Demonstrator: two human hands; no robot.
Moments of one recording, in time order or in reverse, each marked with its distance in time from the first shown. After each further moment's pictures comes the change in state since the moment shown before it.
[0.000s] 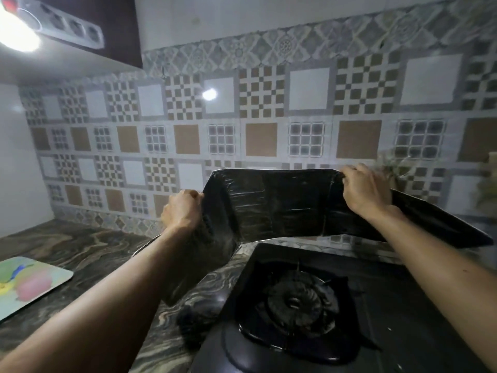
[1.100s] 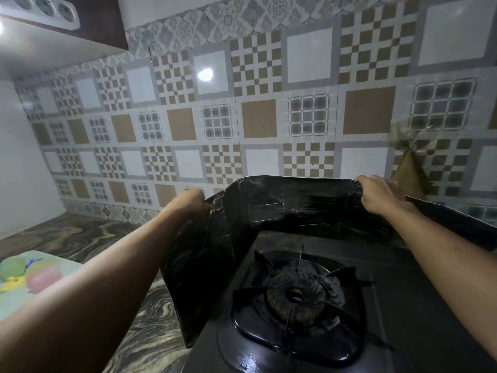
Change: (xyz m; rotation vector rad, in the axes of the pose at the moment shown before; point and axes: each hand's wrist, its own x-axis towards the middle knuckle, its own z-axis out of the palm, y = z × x) left_hand 0.025 0.015 0.027 0.301 -0.482 0.116; right_hand -0.006 0.056 0.093 0.013 -0.413 0.157
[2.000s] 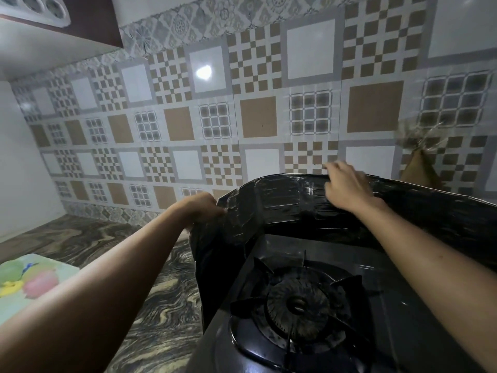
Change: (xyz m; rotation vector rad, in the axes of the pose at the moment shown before) left_hand 0.011 0.021 0.008 -0.022 -0.166 0.043; right_hand 0.003 -0.066 -0.012 0.210 0.057 -0.176
